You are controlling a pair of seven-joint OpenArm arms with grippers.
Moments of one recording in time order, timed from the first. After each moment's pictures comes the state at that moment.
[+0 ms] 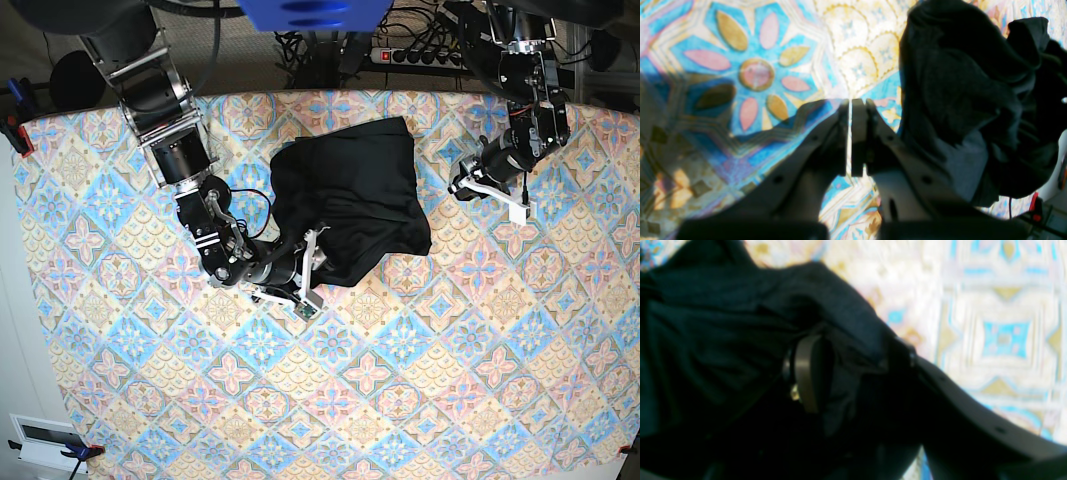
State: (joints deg) left arm 12.5 -13.7 -15.6 93.7 -48.5 0.8 55.0; right arm 26.1 6.8 -26.1 58.5 21.4 33.2 -39.0
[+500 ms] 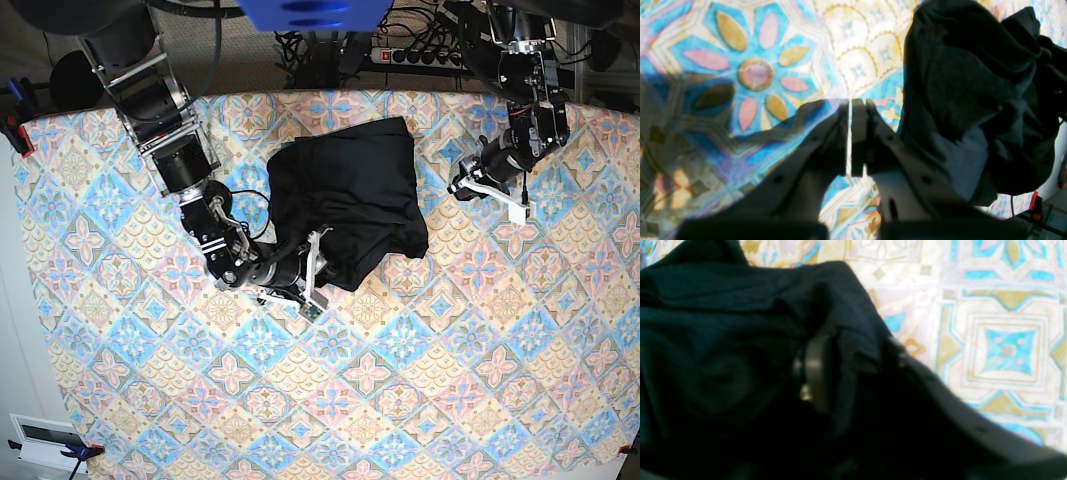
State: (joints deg) left arm 12.5 -13.7 -15.6 93.7 -48.5 0.8 55.0; right arm 28.1 6.7 -30.0 54.3 21.5 33.3 -33.8
